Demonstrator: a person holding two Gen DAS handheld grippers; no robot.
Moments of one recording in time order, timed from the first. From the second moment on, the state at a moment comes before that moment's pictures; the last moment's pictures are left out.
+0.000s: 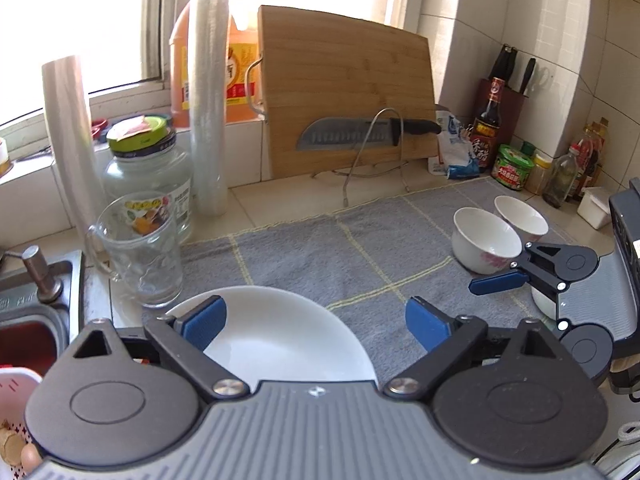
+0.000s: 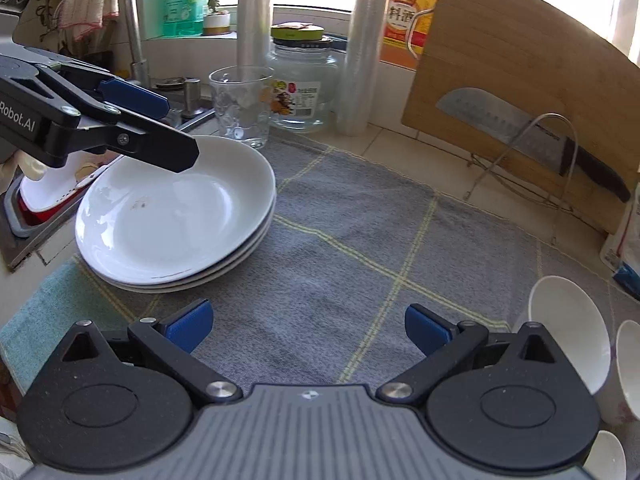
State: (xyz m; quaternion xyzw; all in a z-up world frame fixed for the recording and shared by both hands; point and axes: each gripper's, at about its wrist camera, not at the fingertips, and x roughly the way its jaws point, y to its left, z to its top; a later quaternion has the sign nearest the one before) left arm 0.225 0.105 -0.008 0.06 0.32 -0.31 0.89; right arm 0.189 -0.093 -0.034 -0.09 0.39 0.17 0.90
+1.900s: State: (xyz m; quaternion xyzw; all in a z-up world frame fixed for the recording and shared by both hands) left arm 0.230 -0.154 -0.087 0.21 0.32 -0.40 0.84; right arm 0.305 -0.318 -0.051 -0.02 0.45 0.26 0.85
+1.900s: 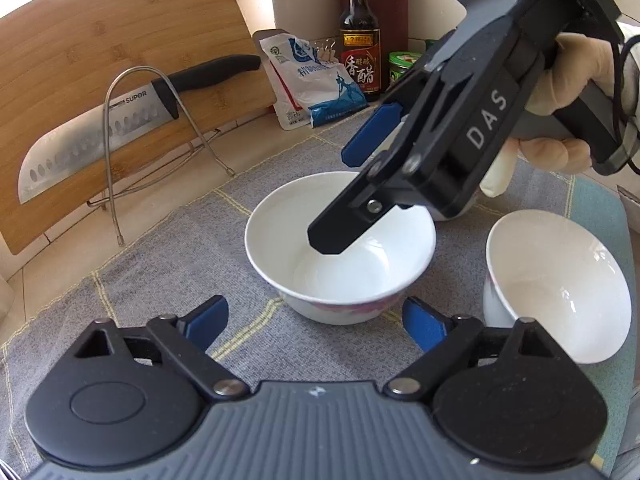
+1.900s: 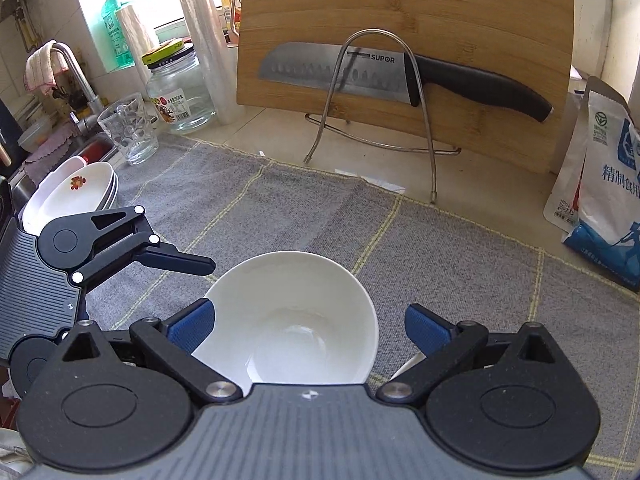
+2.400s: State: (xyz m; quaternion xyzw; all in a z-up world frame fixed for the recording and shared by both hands) left arm 0.234 -0.162 -0.088 0.21 0.32 -0.43 0.82; right arm 0.311 -0.322 -0.060 0.01 0.47 0.28 0.84
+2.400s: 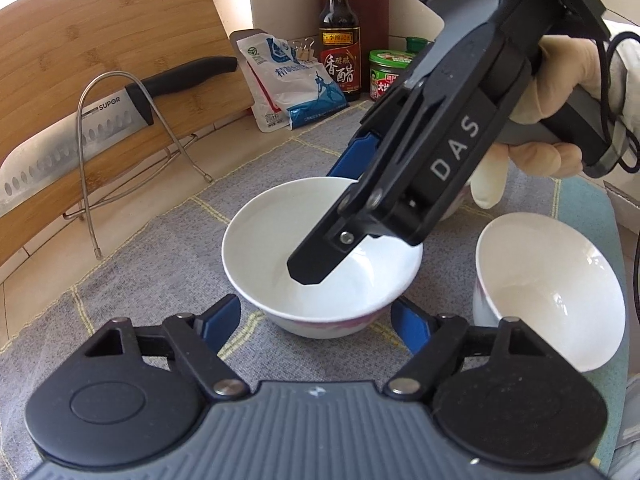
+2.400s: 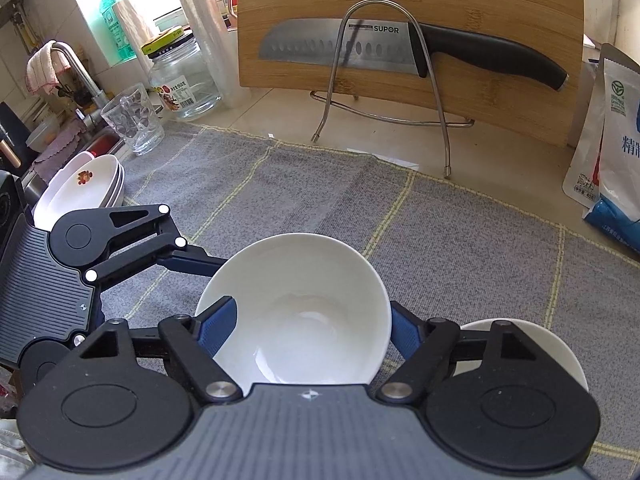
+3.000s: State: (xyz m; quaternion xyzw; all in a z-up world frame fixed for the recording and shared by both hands) left arm 0.219 -0.153 -0.071 0.20 0.32 -0.40 0.83; right arm 0.305 -0.307 -0.043 0.00 0.46 0.30 0.84
